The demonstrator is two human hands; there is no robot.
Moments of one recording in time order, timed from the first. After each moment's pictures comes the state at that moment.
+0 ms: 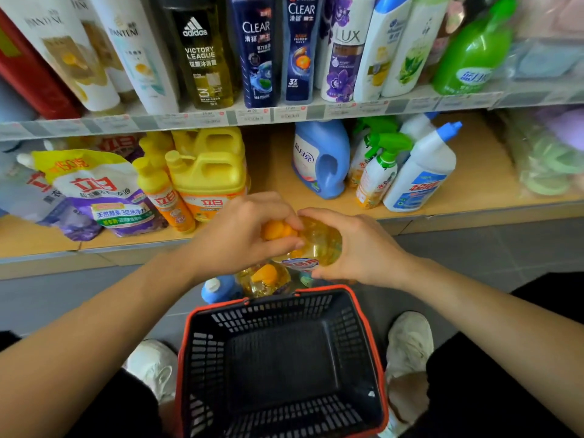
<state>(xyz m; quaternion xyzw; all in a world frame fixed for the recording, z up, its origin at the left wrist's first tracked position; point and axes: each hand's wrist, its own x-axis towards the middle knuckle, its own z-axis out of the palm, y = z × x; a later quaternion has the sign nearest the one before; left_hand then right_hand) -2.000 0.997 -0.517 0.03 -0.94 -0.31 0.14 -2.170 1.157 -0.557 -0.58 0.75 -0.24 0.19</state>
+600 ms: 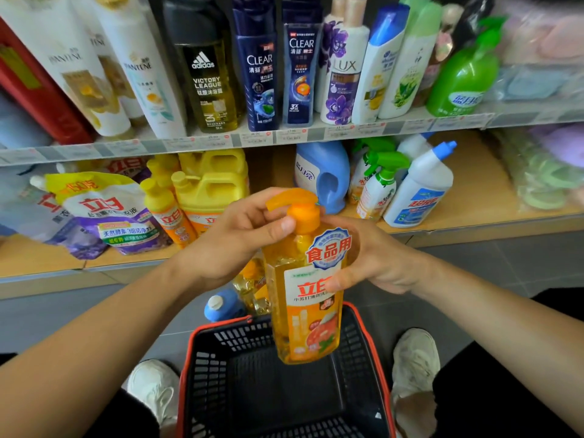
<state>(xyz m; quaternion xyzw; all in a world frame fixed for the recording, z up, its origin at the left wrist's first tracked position) -2.002 0.997 -0.508 0.06 -0.61 -0.78 0.12 -2.180 1.156 -0.537 -0.44 0.53 -0.49 0.54</state>
